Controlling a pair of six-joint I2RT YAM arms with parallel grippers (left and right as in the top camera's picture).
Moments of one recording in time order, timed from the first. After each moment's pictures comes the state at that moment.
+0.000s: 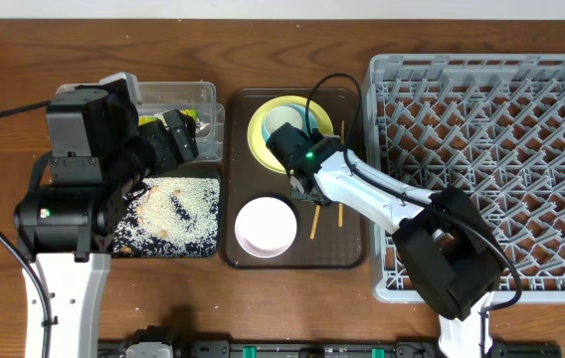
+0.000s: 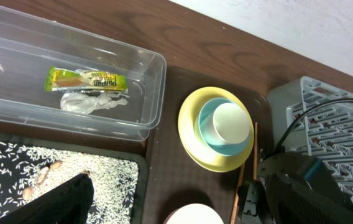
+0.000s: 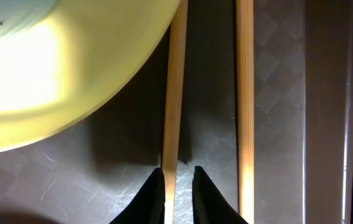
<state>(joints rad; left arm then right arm) 0.00 1.14 1.31 -0.91 0.20 -0.35 0.72 2.04 1.40 -0.81 0.26 0.86</state>
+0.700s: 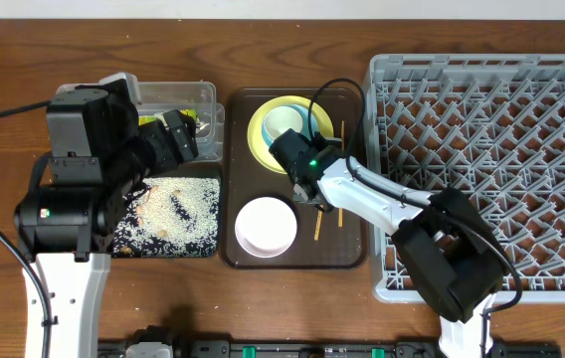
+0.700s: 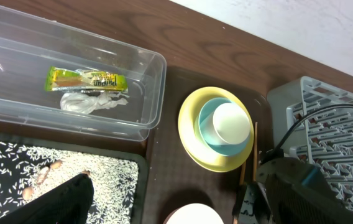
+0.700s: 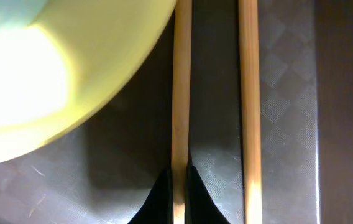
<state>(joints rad) 0.00 1.14 1.31 -0.91 0.20 -0.35 0.72 2.03 1.32 -0.71 0.28 0.85</state>
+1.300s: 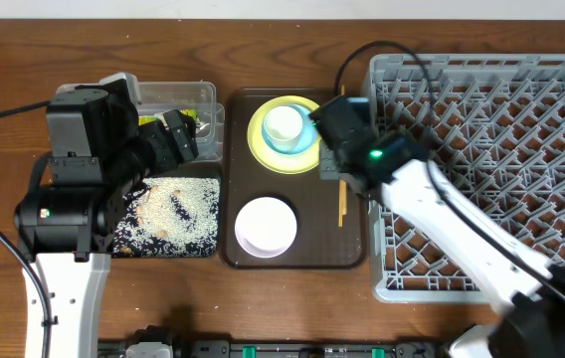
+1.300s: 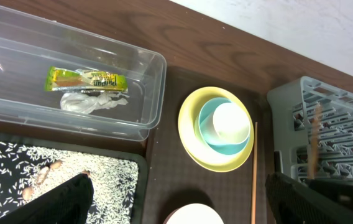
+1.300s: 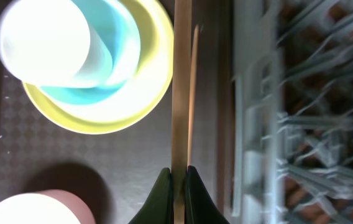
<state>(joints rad) 0.00 1.14 1.31 -0.91 0.20 -0.35 0.62 1.62 1.35 -0.82 0.26 0.54</state>
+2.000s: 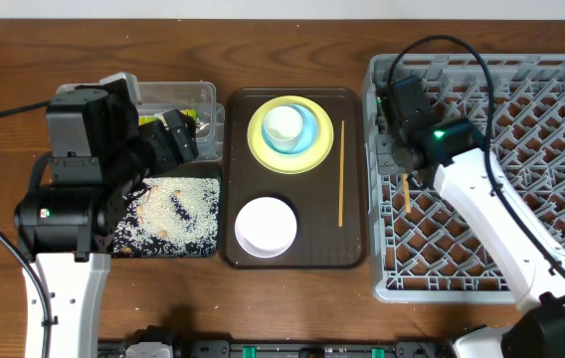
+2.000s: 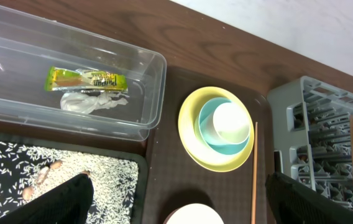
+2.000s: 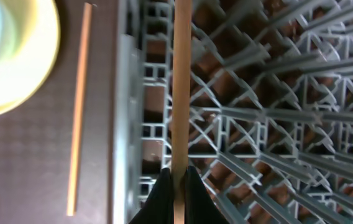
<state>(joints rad) 0.00 1.14 1.31 -0.91 0.20 -0.35 0.38 1.58 1.31 -0.94 0.26 0.29</state>
